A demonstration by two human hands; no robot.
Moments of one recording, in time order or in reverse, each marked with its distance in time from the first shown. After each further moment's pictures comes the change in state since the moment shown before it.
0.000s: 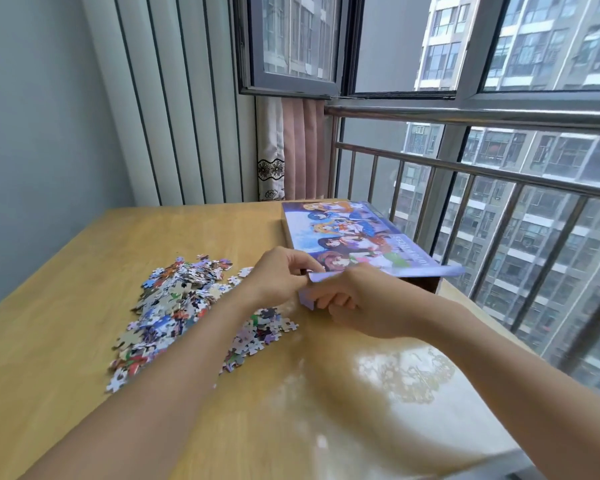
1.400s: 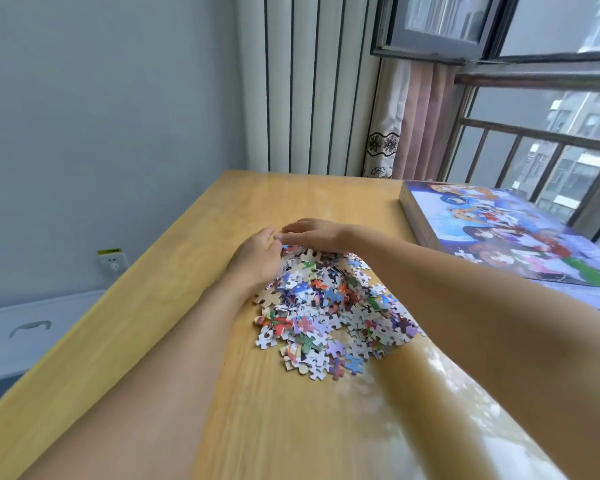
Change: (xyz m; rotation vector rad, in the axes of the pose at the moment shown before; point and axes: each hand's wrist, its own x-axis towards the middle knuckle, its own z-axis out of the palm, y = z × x) left_hand -0.093 -0.125 -0.143 0.268 0.464 -0.507; right_hand 0.290 -0.069 0.119 0.199 -0.300 0.035
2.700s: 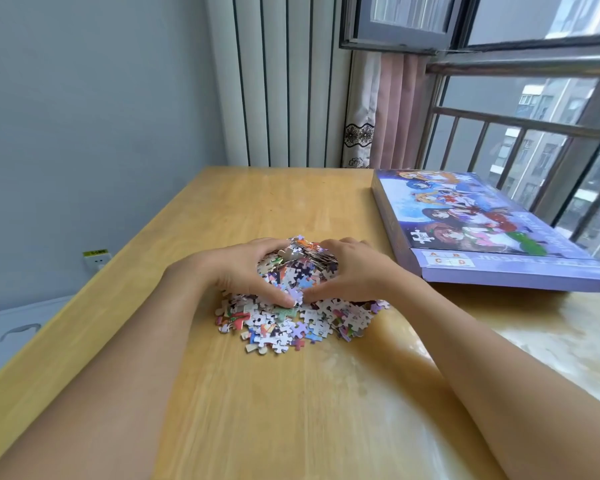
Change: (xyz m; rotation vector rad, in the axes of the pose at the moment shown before) left_hand -0.041 0.030 -0.026 0.316 -0.625 0.226; right_hand -0.165 0.011 0.025 -0.193 0.239 0.206
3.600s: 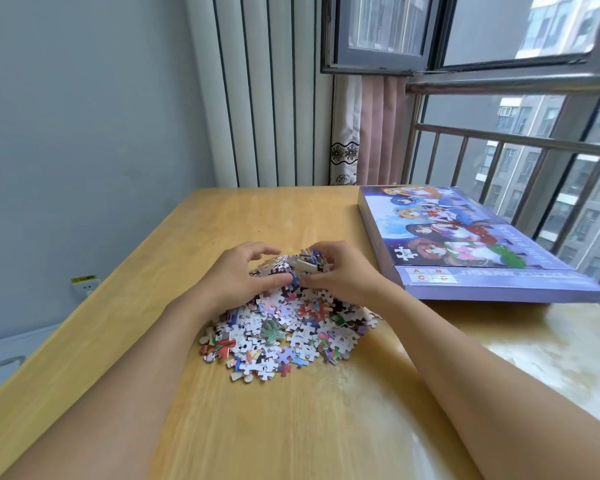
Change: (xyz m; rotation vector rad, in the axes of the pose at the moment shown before) left_hand 0.016 0.010 0.016 -0.229 0.500 0.090; right_hand 0.025 0.015 0.001 0.566 0.206 -0.139
